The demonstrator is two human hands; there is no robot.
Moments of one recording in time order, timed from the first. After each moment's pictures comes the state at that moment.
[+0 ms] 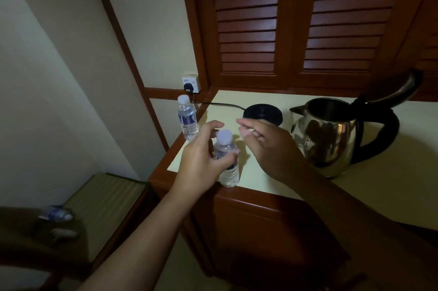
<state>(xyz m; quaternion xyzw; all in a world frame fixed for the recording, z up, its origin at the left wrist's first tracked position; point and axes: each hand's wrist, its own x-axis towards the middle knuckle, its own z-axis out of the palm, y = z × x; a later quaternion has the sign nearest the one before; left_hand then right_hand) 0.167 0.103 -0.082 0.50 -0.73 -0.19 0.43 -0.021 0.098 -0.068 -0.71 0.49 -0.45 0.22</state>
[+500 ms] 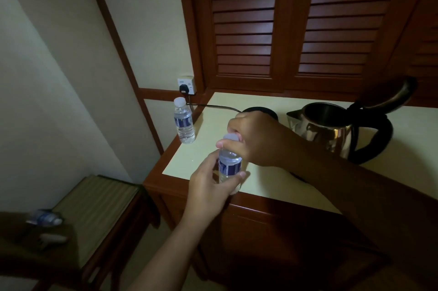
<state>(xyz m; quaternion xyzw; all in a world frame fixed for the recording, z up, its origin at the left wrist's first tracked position) 0.147 0.125 -0.126 0.53 -0.64 -0.31 0.46 -0.008 0.077 -0.018 -0.86 0.48 -0.19 0.03</state>
